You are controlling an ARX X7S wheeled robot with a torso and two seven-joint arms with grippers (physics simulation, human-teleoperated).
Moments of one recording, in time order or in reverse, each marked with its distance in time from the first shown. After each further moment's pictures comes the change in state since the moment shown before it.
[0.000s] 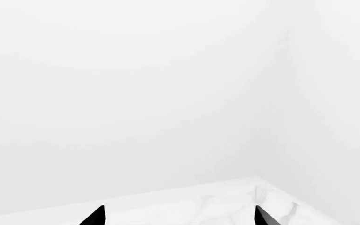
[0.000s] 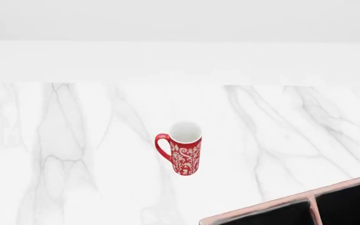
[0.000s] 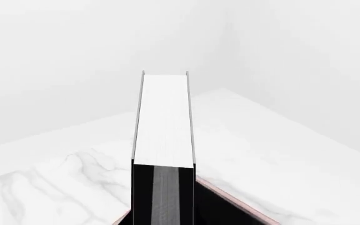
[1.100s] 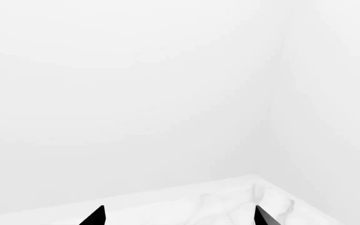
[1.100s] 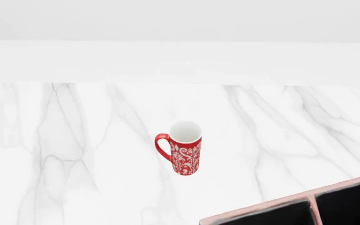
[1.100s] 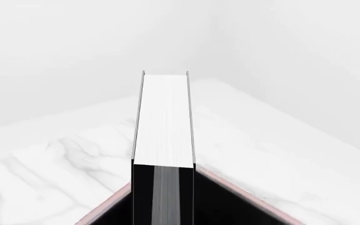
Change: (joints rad) left arm 0.007 0.004 0.019 -0.009 0.002 0.017 -0.006; right arm -0.088 0.015 -0.053 0.056 0.030 -0.104 0.083
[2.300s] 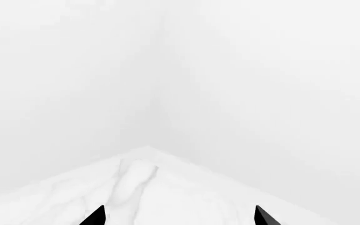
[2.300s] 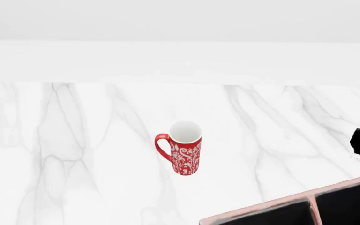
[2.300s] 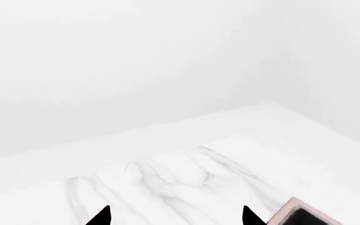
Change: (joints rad) left arm -0.315 -0.031 0.528 -0.142 0.012 -0.090 -0.003; right arm 0.175 -0.150 -0.357 0.139 -0.133 -0.281 -0.070
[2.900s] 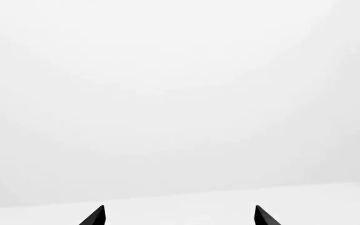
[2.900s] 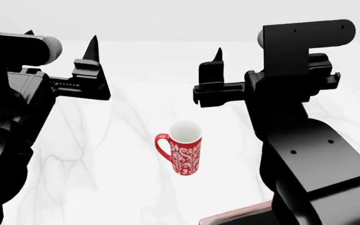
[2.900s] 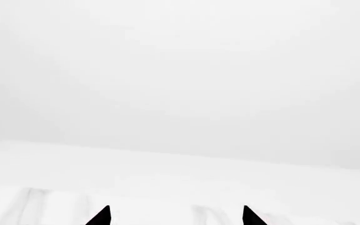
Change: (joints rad) left arm -0.495 0.205 0.700 -0.299 0.032 0.003 0.093; right arm 0.324 -0.283 -0.526 0.214 -0.158 -0.198 -0.112
